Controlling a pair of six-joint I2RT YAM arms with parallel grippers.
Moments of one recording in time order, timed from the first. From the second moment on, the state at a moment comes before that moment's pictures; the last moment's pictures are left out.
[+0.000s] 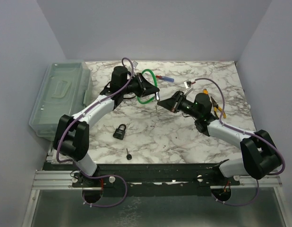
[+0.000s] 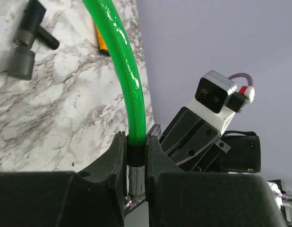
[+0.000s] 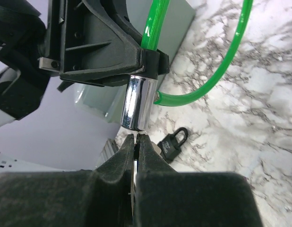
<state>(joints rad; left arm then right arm) -0.42 1.64 1.20 0.12 0.67 -1.07 0.49 1.38 0.65 0.67 -0.49 0.89</state>
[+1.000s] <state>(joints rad) -0.41 1.55 1.08 0.78 0.89 -1.34 0.44 1.55 0.66 1.45 -0.77 1.31</state>
